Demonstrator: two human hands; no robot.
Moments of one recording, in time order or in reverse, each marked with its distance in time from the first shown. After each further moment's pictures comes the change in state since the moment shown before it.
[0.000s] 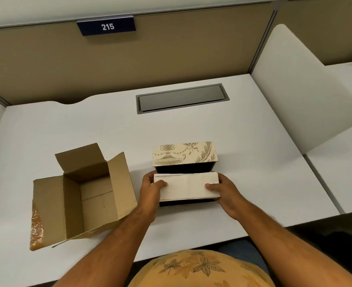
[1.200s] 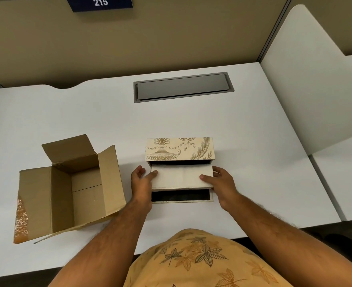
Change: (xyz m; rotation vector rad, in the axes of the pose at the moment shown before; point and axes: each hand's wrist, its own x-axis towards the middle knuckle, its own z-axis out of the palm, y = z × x) left_hand 0.042 -0.025 0.015 -0.175 0.235 -0.117; right_hand 0.050 0.004 -0.015 -0.032 0.154 -0.001
